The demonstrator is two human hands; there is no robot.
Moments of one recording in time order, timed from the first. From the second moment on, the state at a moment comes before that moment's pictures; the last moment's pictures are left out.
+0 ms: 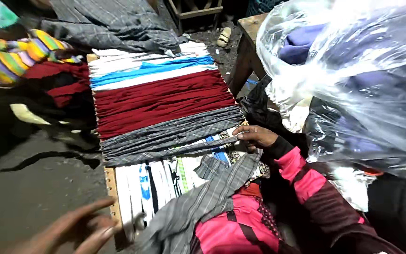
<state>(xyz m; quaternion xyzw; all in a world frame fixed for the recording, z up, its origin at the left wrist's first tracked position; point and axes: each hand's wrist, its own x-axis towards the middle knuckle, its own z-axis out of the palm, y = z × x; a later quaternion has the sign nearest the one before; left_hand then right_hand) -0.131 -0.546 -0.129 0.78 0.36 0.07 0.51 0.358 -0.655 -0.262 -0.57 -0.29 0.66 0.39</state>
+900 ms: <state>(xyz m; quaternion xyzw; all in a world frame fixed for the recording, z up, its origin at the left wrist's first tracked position) 0.133 -0.579 -0.237 0.81 0.30 -0.03 0.51 0.406 -0.664 -0.280 -0.63 -0.37 0.60 0.34</state>
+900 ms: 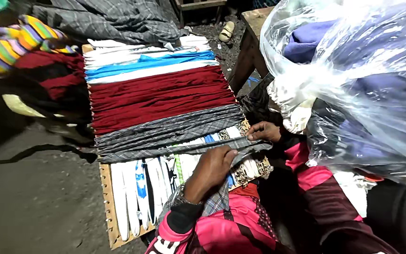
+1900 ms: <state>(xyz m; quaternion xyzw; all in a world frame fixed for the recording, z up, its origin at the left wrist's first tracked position) 0.164 -0.534 -0.308 0.85 0.44 0.06 0.28 0.408 -0.646 -0.334 -0.81 -0.48 0.17 0.29</state>
